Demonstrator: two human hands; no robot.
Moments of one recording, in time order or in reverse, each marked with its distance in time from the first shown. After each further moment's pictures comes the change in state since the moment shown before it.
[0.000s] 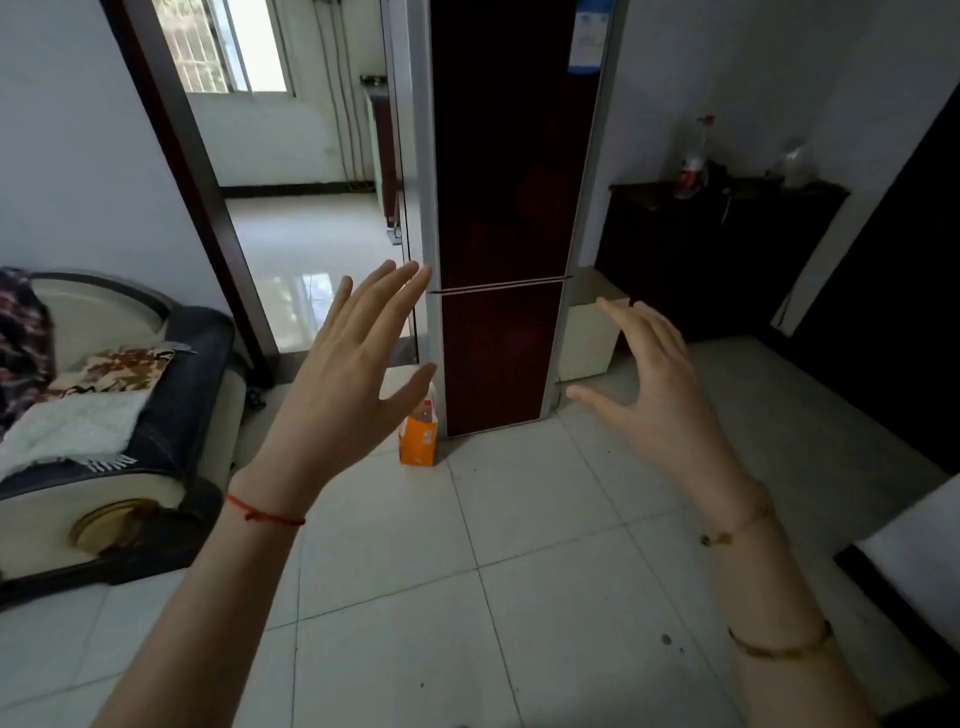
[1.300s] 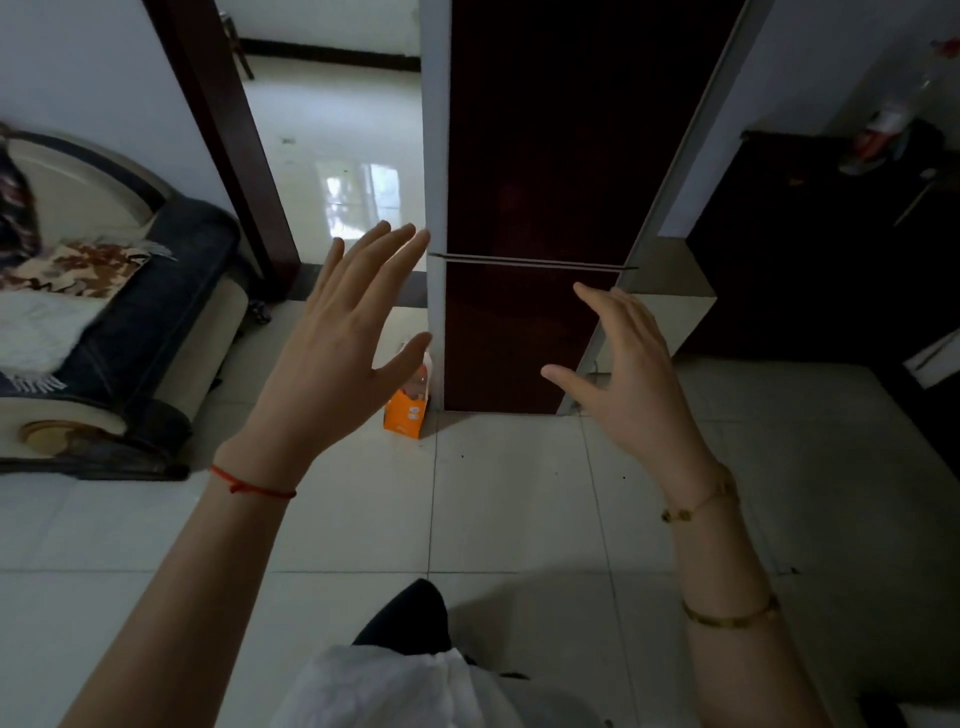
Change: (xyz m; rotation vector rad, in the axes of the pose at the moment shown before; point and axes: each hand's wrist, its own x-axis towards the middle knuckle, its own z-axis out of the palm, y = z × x) left_hand 0.250 -0.060 0.246 0.082 -0.051 -0.292; right_hand 0.290 0.268 0.115 0.140 -0.307 -0.049
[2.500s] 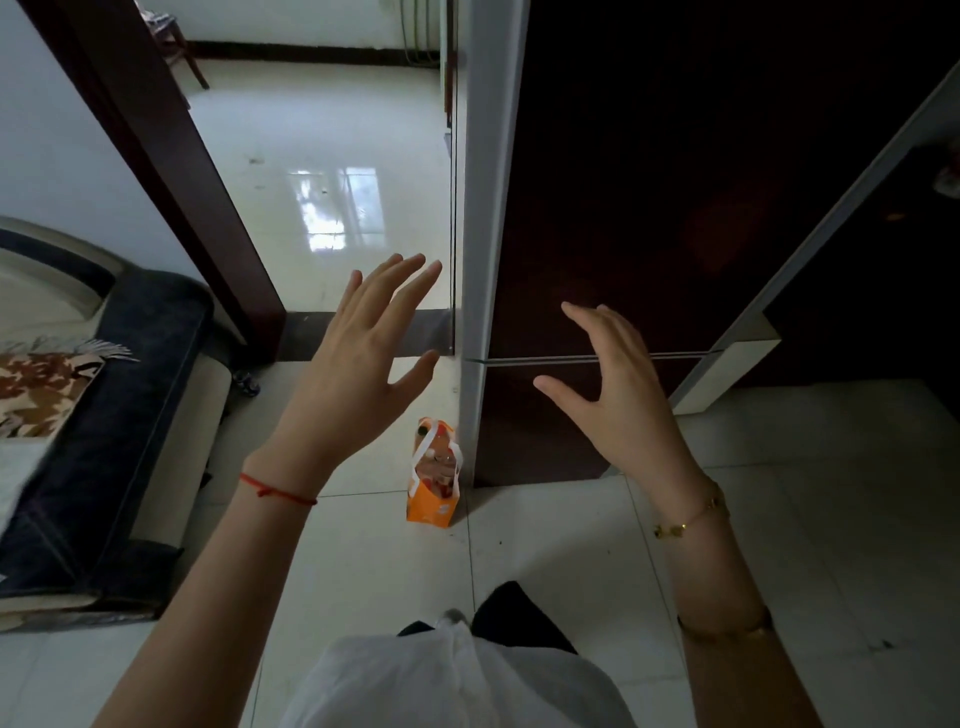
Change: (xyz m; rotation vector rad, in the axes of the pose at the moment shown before) left_hand 0.262 -0.273 0.111 -0.117 -0.131 0.002; right_hand 0.339 0.010 0.153 0.017 -0.013 0.106
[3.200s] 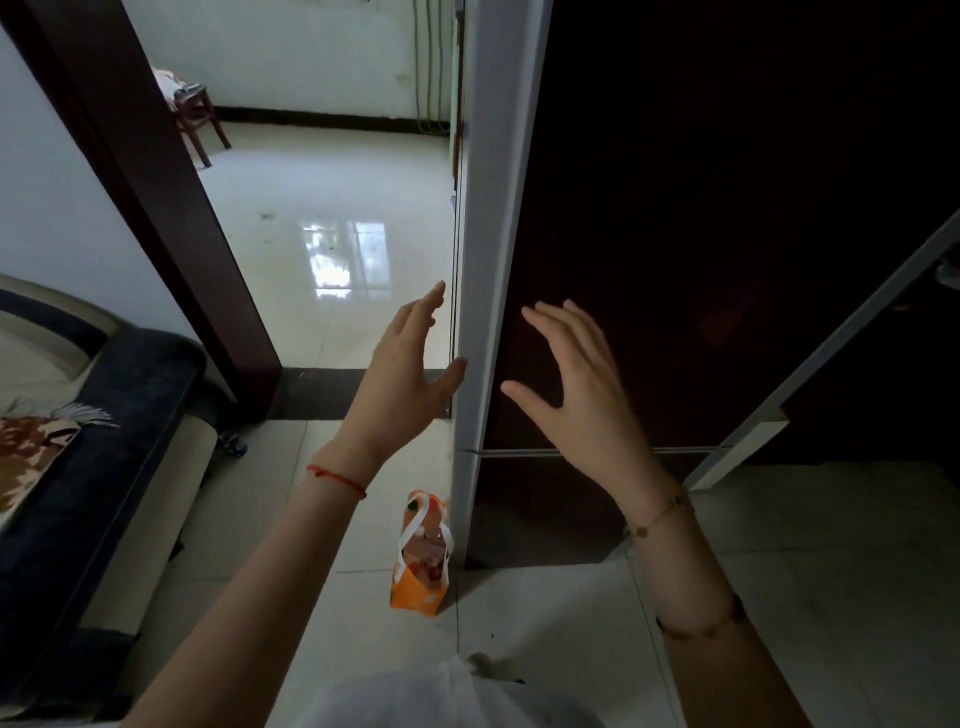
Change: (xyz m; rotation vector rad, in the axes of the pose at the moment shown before) left_hand 0.127 -0.027 0.046 -0.330 0.096 -0.211; right_hand 0.131 -0.001 0.003 -0.059 0.038 -0.184
